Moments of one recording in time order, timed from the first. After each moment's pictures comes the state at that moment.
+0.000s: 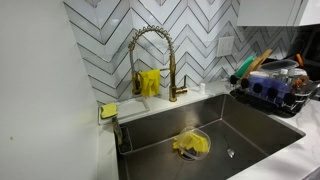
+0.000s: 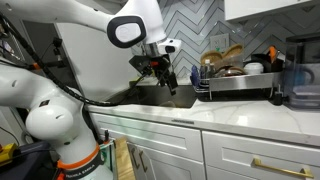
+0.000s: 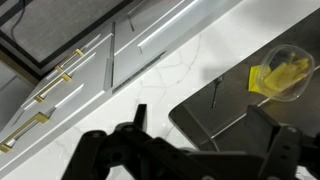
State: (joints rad) arm 0.05 -0.71 -0.14 -2.73 0.14 2.20 -0.18
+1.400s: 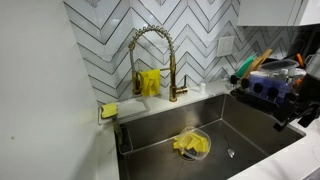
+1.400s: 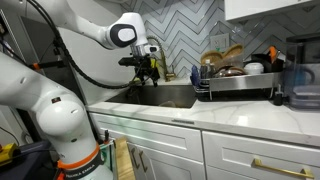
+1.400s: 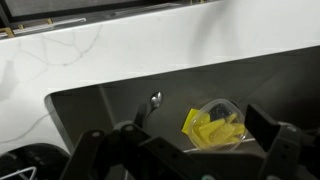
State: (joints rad) arm 0.30 -0.63 0.13 -2.66 0.15 2.15 -0.16
